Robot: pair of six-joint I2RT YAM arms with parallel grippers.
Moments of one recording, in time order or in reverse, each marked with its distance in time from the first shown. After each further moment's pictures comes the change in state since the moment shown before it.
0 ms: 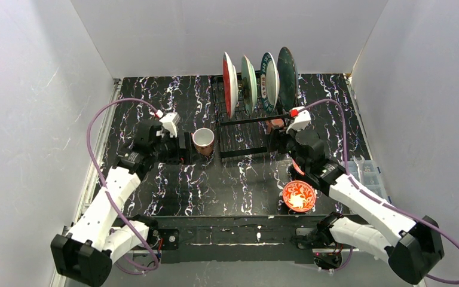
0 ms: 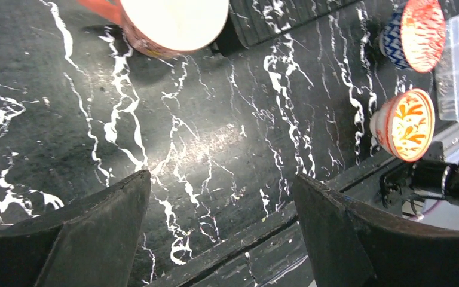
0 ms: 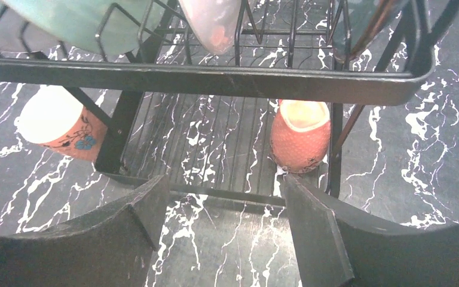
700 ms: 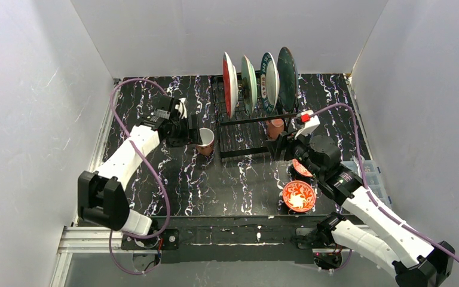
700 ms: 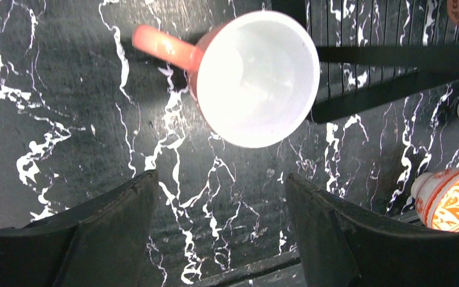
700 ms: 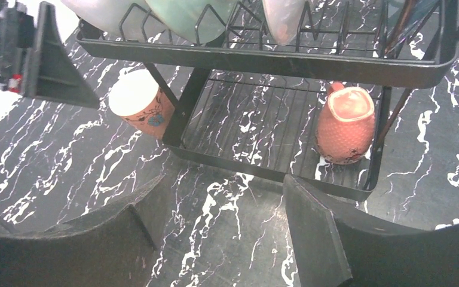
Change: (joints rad) left arm 0.000 0.470 0.296 -0.088 -0.181 -0.045; right arm 0.000 -0.215 0.024 -0.183 -0.179 0.048
